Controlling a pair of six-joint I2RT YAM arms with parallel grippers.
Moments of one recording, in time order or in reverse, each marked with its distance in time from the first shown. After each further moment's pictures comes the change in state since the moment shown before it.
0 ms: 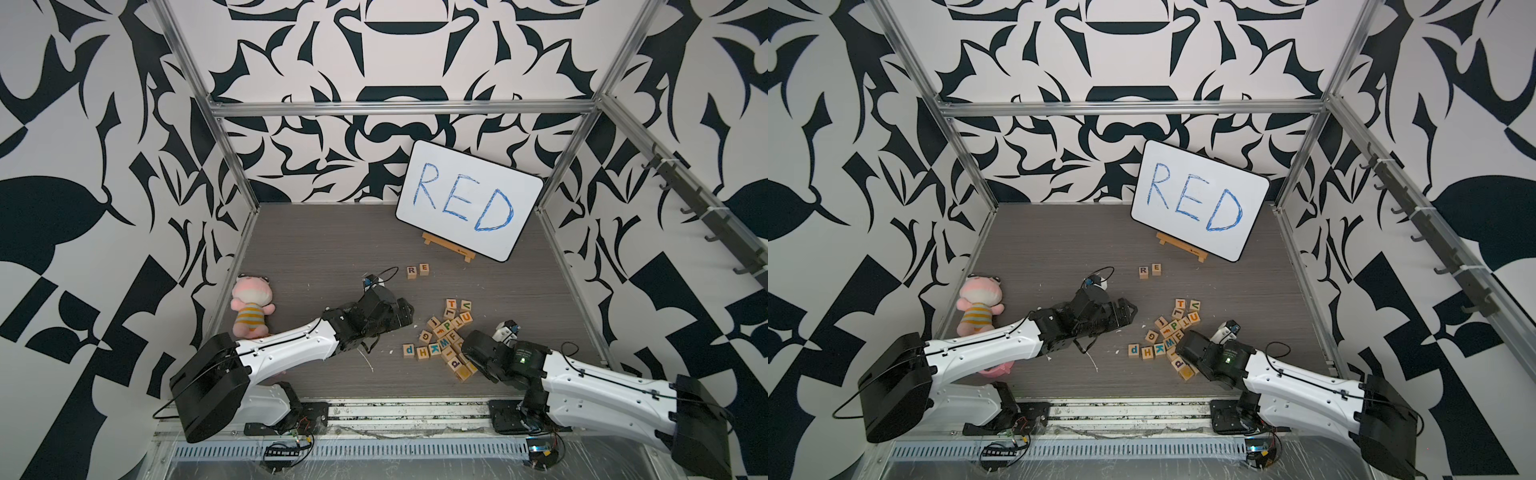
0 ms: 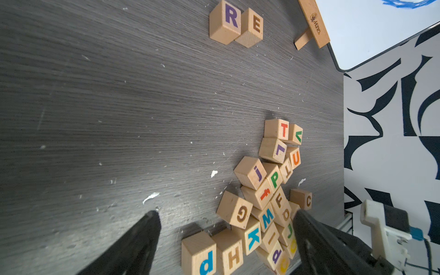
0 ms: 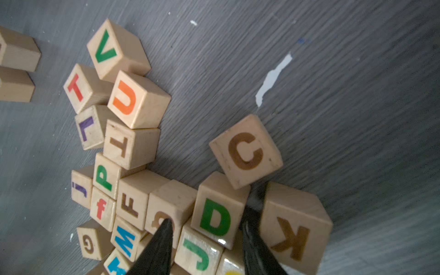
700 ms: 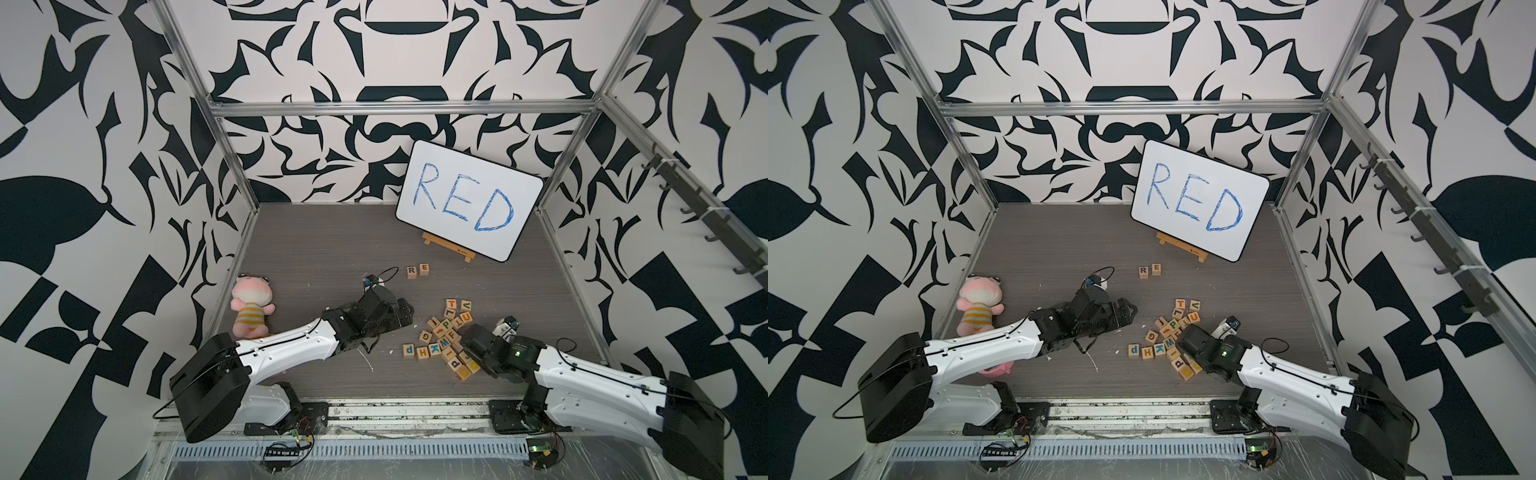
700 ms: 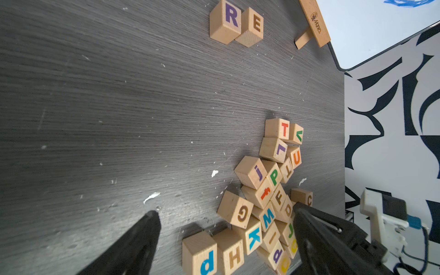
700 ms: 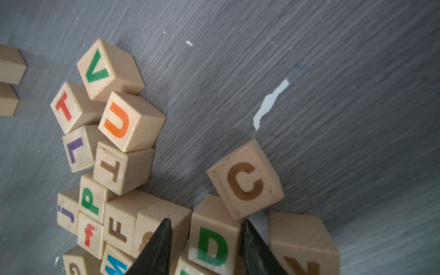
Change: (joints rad) left arm 0.000 0.004 0.000 0.000 0.001 0.004; right arm -0.080 0.069 0.003 0.049 -0.002 -0.082
